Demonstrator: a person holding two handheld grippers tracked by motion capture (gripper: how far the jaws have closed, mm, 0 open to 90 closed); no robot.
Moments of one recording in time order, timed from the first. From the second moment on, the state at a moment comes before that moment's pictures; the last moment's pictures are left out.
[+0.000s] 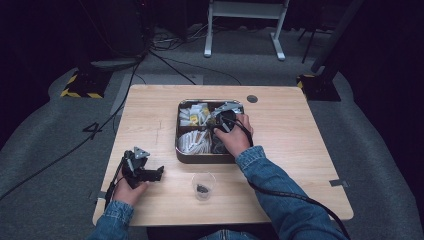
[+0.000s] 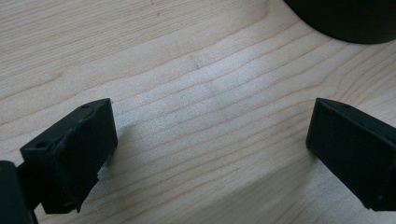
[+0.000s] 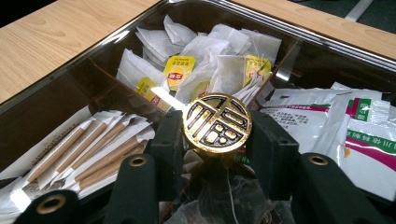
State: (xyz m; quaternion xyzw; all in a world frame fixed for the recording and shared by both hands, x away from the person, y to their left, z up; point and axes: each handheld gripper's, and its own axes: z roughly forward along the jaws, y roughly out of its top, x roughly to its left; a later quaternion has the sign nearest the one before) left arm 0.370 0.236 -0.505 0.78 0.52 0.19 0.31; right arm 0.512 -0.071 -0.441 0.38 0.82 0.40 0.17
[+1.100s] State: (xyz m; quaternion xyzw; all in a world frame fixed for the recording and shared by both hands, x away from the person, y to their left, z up) left arm 0.366 0.238 -0.505 0.79 0.50 0.18 0.31; right arm 0.476 -0.166 -0.360 0.37 0.79 0.46 0.17
